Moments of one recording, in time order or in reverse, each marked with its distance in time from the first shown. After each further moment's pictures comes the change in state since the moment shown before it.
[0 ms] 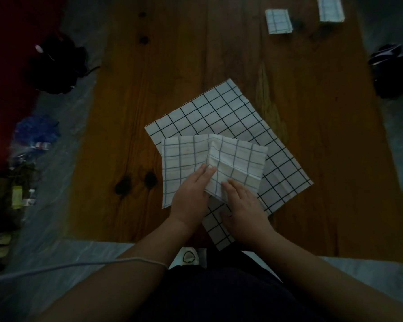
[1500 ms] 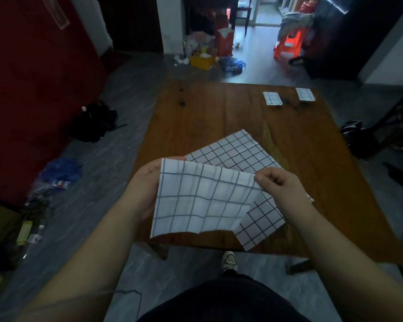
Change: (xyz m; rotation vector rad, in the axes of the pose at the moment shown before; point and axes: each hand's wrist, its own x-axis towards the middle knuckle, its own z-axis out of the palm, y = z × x) left_hand -0.110 0.024 -0.256 -1.059 0.065 -0.327; right_hand -0.071 -0.131 -0.115 0.816 0.366 -0.061
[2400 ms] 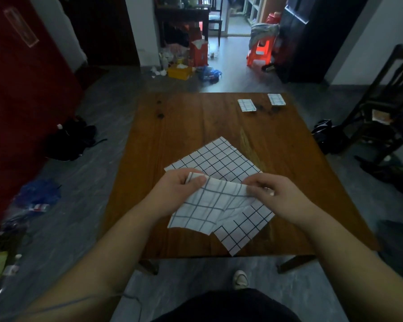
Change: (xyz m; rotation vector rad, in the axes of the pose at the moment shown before) left_hand 0.016 0.003 0.070 0.626 -0.328 0.163; right_hand -0.013 -0.019 -0.054 -0.456 -0.185 -0.033
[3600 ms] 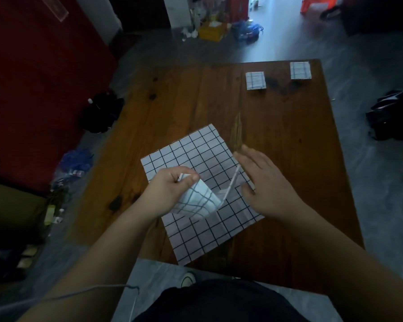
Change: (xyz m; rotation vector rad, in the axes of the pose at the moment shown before) left_hand 0.144 0.034 0.151 0.171 0.206 -0.060; right_hand 0.091 0.175 -0.113 -0.269 -0.100 -0.208
